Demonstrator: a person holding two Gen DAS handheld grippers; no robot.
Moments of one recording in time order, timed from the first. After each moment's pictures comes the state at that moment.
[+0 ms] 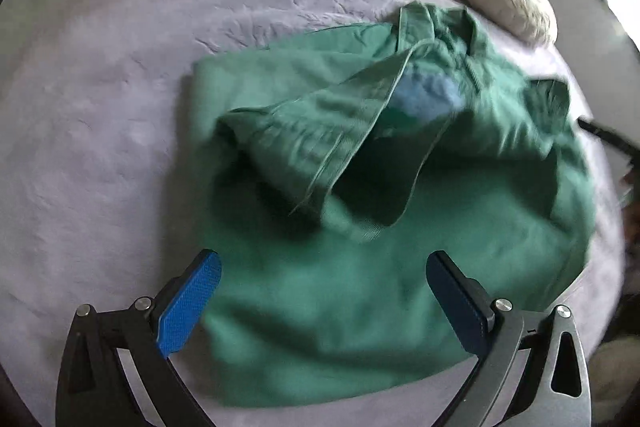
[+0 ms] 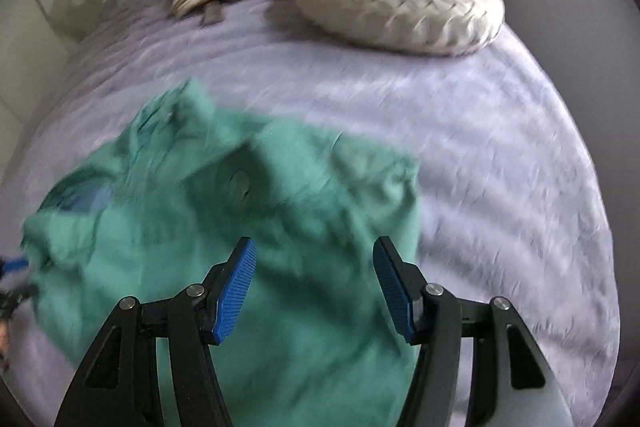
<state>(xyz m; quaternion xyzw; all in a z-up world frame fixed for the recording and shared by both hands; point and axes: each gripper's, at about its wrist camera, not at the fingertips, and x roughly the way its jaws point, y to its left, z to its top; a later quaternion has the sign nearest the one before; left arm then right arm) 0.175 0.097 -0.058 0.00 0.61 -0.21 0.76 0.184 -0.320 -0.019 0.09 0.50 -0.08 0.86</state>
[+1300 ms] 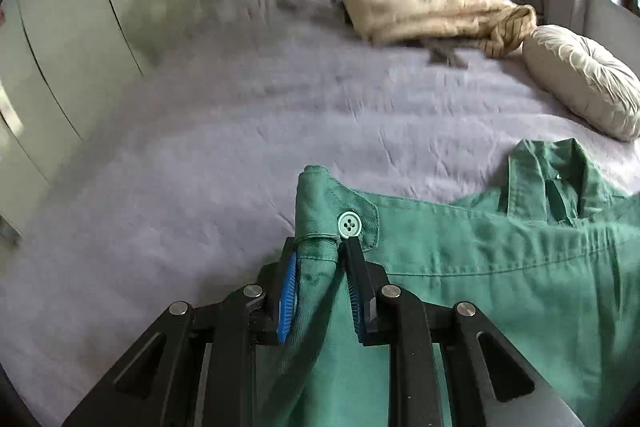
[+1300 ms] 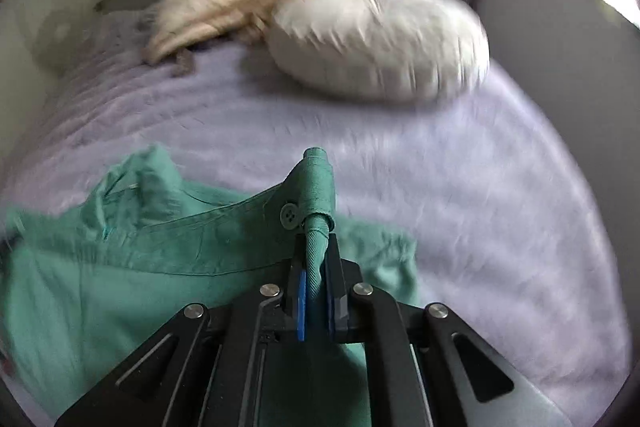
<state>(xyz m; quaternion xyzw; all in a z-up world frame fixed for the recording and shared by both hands) 0.223 0.055 -0.037 0.10 0.41 0.00 0.91 0.211 -0.308 -0.018 0.04 0.41 -0.13 0.90</state>
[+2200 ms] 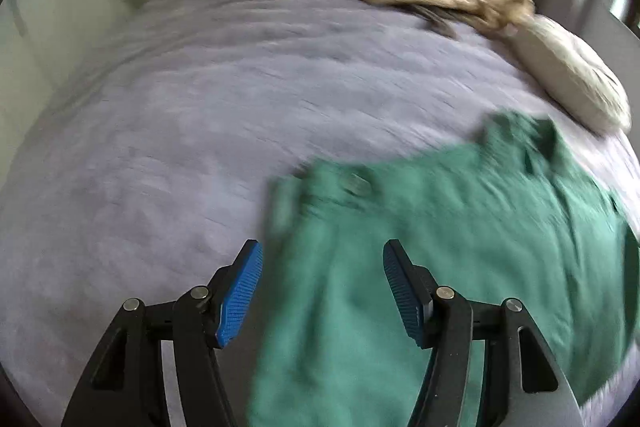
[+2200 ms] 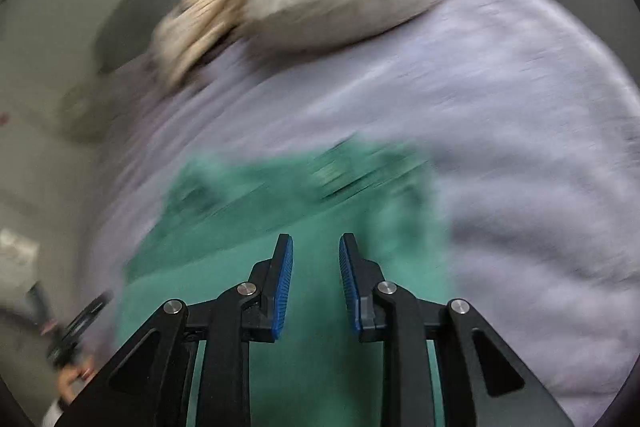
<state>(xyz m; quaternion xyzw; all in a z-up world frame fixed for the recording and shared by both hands) 0.213 0.082 -0.039 0.03 0.51 -0.06 0.85 0.180 -0.347 -0.022 0.31 0.46 -0.03 0.84</state>
